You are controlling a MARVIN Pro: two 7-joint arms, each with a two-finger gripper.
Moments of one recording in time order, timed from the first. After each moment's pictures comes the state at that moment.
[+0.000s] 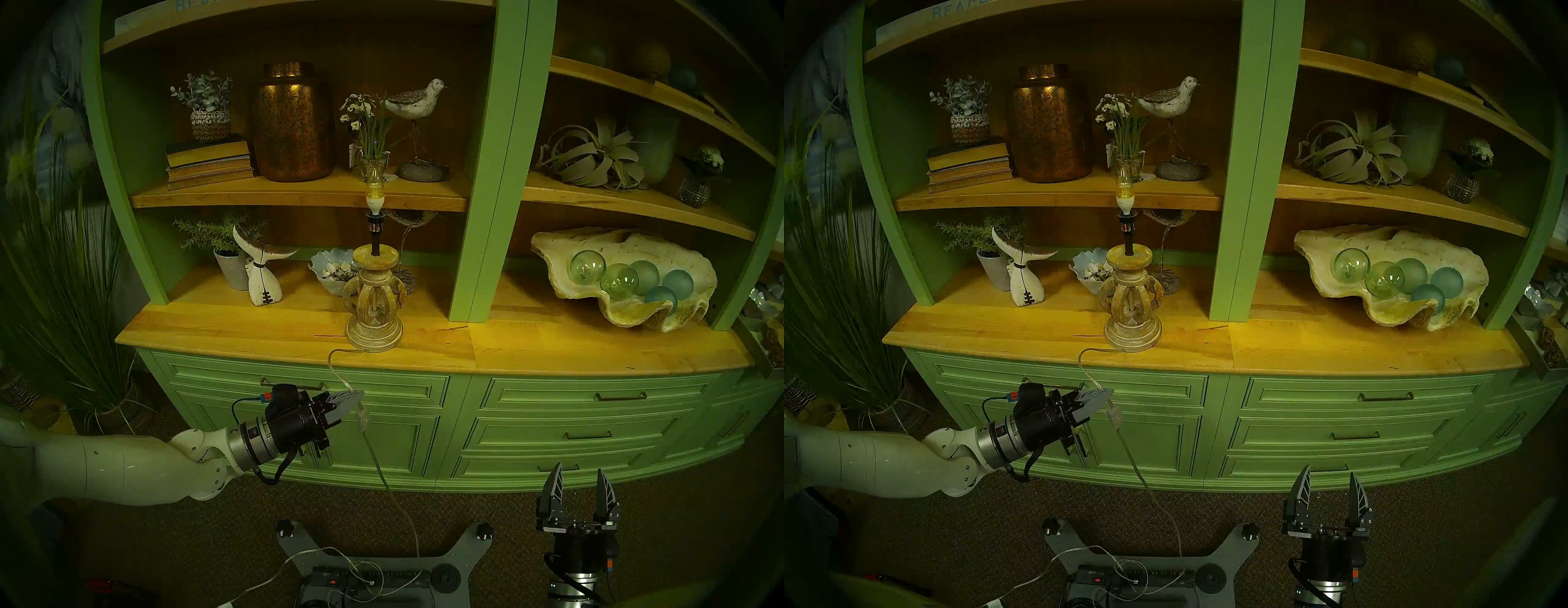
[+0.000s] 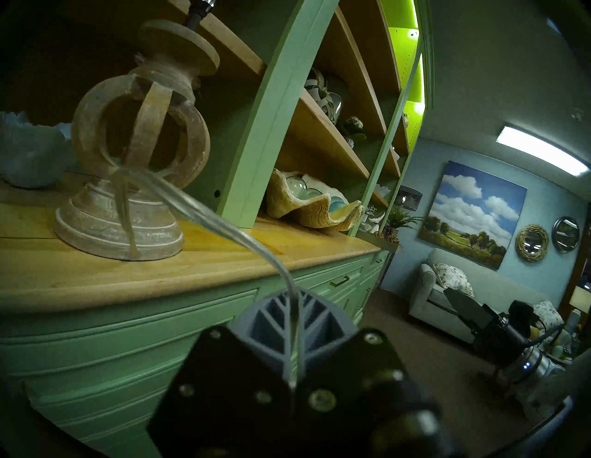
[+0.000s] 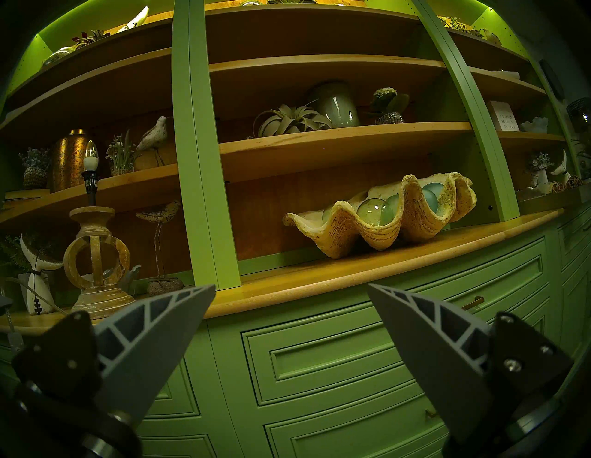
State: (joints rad) left arm 0.82 -0.55 0.14 -1.44 -1.51 -0.68 -0.78; right arm -2.31 -1.92 2.03 -1.55 0.65 -0.95 0.87
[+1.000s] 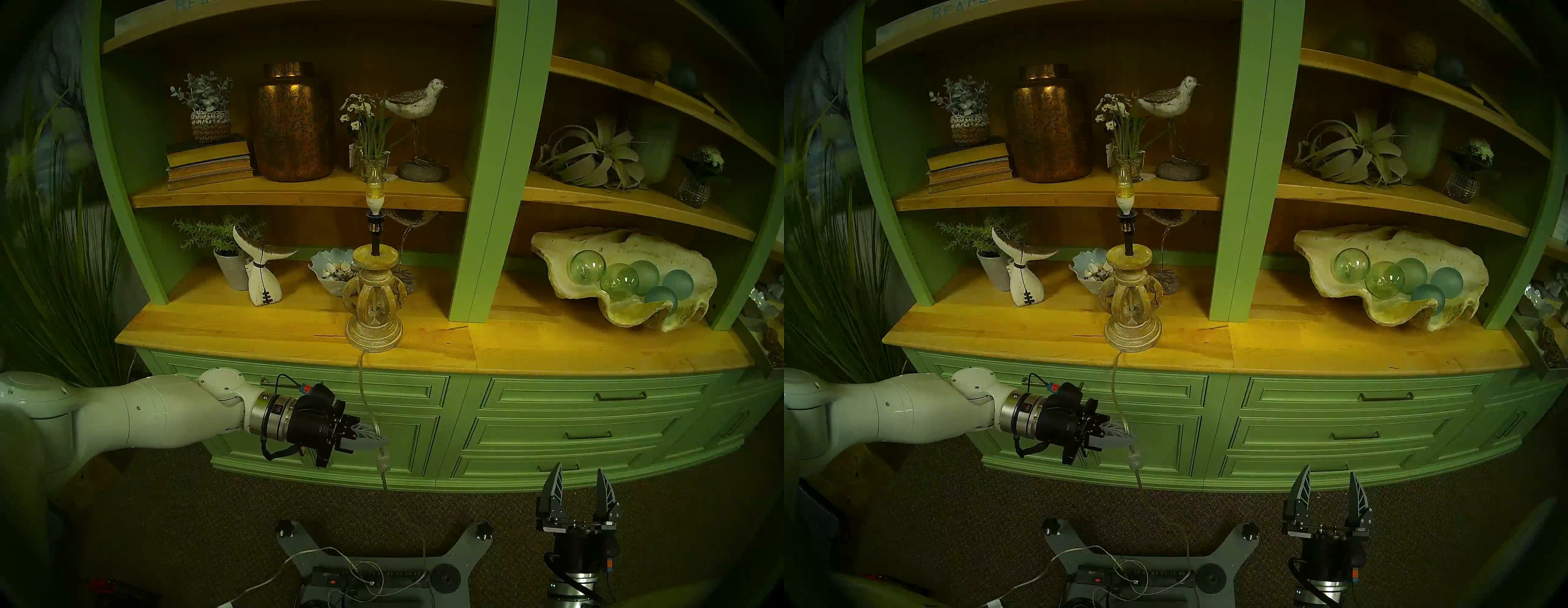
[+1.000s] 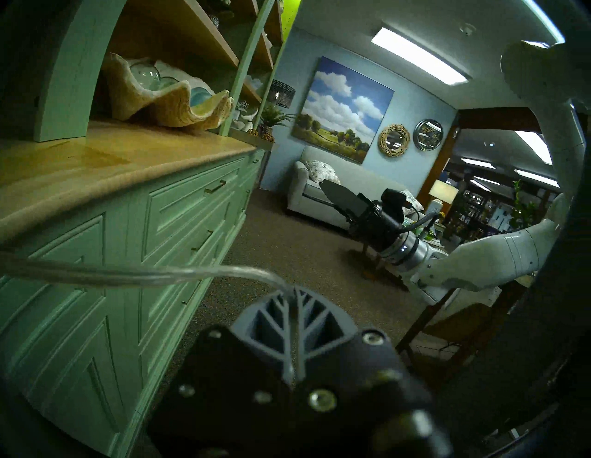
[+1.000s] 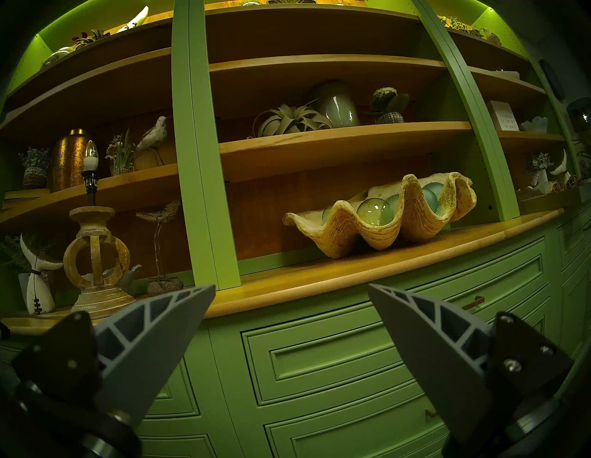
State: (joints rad) left arm 0.66 -0.76 0.14 -1.14 -1.33 -0.36 -1.25; right arm -2.31 -1.92 2.03 -1.55 0.65 -0.95 0.87
